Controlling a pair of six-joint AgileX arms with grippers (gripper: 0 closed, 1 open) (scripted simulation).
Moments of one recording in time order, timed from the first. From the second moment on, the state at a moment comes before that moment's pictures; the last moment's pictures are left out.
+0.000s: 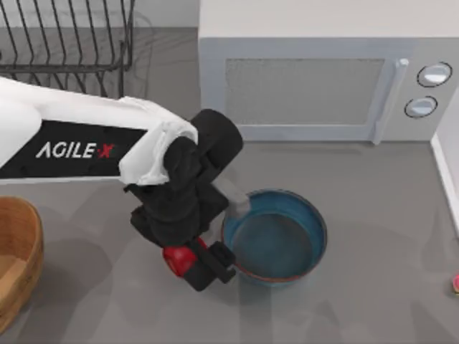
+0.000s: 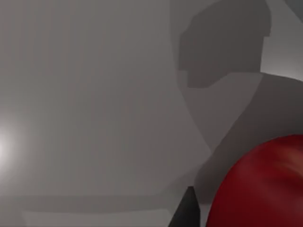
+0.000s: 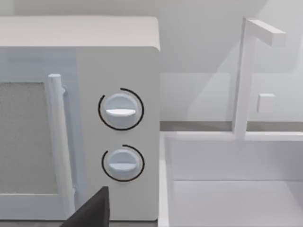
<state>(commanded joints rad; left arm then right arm) -0.67 1.94 1.15 -0.73 -0.04 0.15 0.00 0.00 0.00 0.00 0.00 0.00</state>
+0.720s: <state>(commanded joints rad) -0.67 1.88 1.25 -0.89 -0.04 0.15 0.00 0.00 0.00 0.00 0.00 0.00</state>
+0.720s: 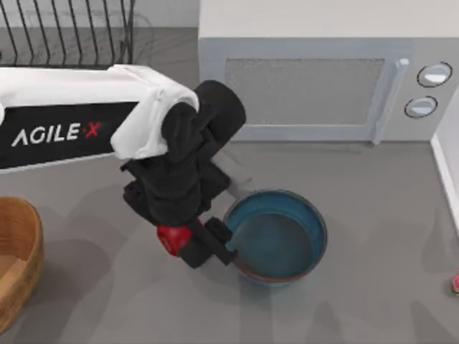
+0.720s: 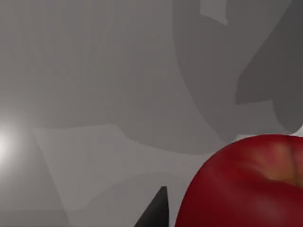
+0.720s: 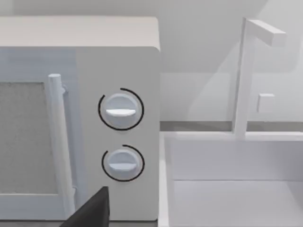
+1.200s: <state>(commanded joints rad) -0.68 1.84 1.33 -1.01 -0.04 0.15 0.00 0.00 0.00 0.00 0.00 0.00</state>
